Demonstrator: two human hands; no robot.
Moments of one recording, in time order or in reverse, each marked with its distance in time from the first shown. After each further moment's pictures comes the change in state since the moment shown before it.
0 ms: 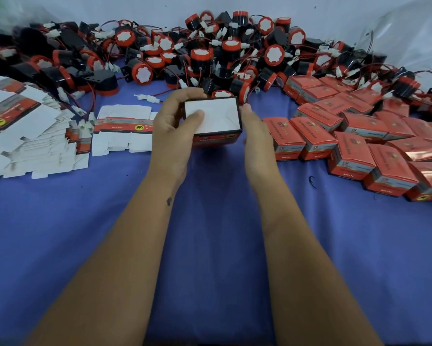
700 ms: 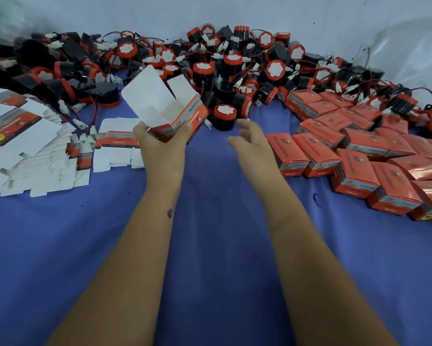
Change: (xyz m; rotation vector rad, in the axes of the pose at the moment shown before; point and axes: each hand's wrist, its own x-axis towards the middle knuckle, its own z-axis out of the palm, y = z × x) left_hand 0.020 -0.017 -0.016 0.146 0.411 -0.227; right_hand 0.029 0.006 -0.003 -0.181 -0.094 0.034
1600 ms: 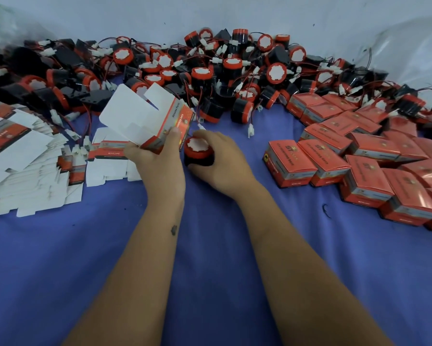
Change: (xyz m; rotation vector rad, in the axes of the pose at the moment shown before) left_hand 0.004 -0.002 0.009 -0.120 0.165 -0.012; right_hand 0.034 0.019 0.037 -0.587 -0.141 -0.421
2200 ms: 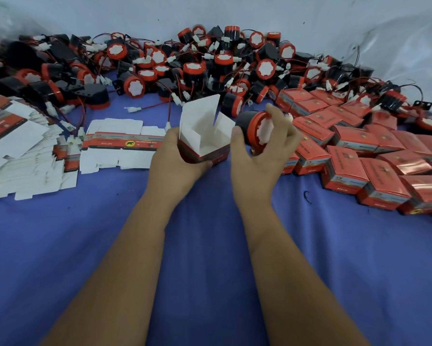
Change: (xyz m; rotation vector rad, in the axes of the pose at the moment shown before) left_hand -0.021 -0.003 -0.014 0.635 -0.546 0.219; right_hand -0.056 -0.023 -0.028 0.397 0.923 0.130
